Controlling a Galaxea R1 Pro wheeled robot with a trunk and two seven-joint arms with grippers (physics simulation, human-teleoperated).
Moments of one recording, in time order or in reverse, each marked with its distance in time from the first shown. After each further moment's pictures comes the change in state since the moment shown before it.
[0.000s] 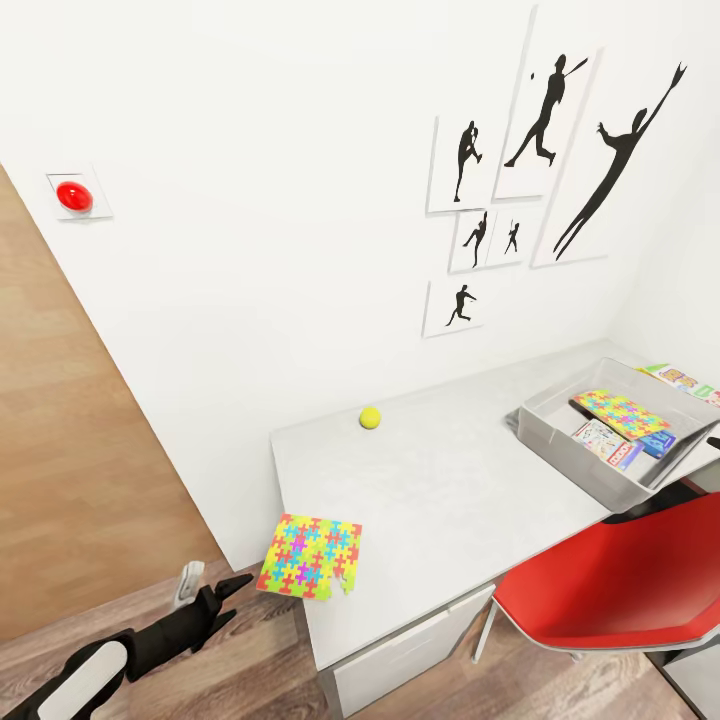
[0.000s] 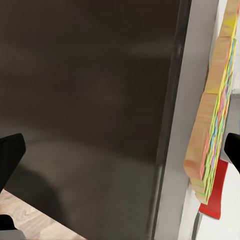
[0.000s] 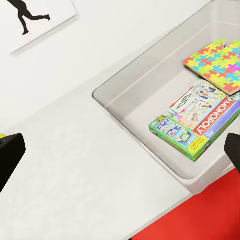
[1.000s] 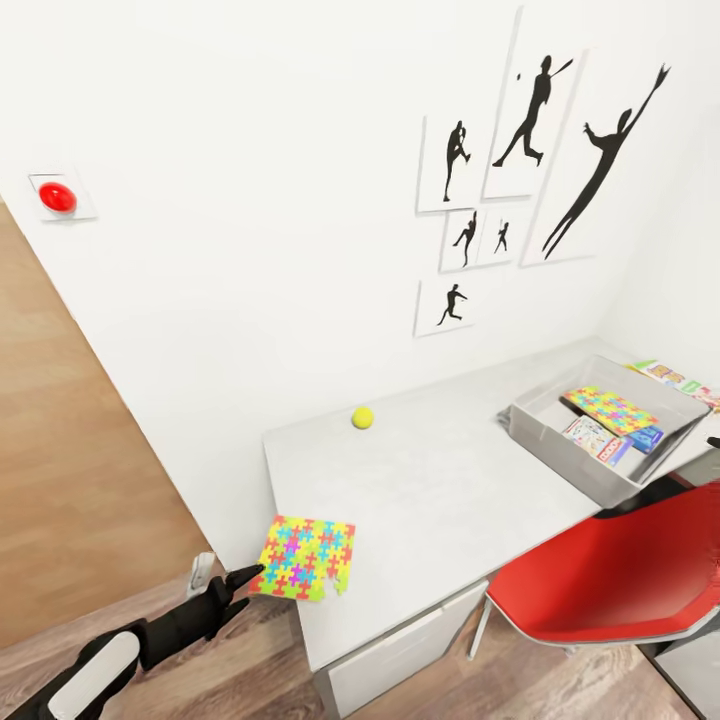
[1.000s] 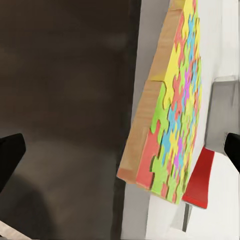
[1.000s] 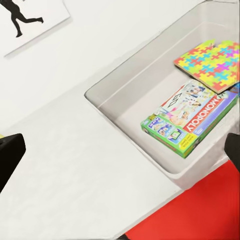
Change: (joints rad) left arm 0.000 -0.016 -0.001 -0.062 -0.001 0.000 0.001; right arm 0.000 0.000 0.000 0.000 0.000 0.000 0.000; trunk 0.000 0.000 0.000
